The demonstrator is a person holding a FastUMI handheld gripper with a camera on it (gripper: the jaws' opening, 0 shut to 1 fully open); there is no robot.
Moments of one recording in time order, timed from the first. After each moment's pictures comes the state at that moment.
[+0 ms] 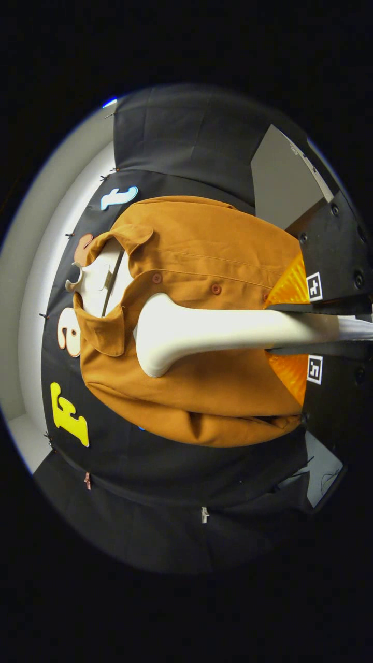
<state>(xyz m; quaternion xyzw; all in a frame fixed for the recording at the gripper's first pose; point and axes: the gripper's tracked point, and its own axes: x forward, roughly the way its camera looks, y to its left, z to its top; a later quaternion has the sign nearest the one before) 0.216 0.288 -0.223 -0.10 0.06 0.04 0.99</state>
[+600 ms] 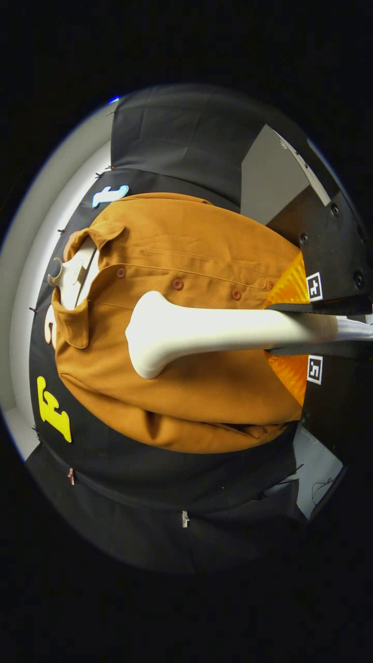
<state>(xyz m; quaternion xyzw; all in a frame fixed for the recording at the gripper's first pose) 0.208 0.276 -0.288 -0.12 0.11 0.03 0.99</state>
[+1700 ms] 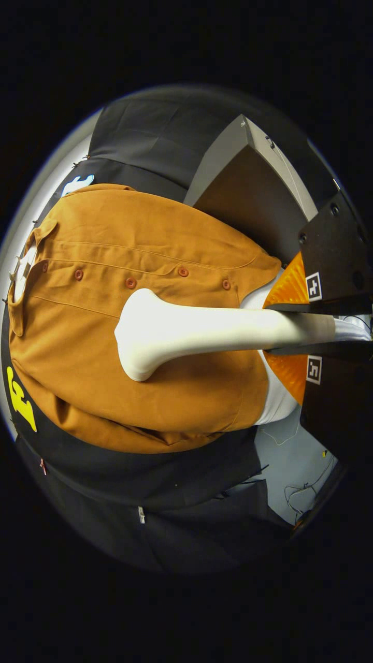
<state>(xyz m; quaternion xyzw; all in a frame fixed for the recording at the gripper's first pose) 0.169 0.243 -0.416 -0.14 0.22 0.04 0.96</state>
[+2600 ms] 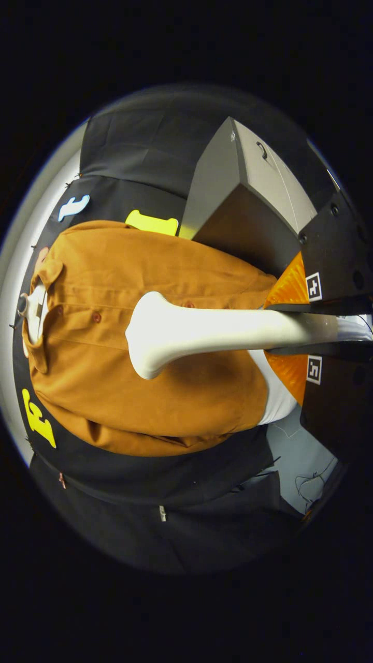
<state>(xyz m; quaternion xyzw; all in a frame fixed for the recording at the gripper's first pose) 0.138 0.197 -0.348 -0.08 0.17 0.03 0.98</state>
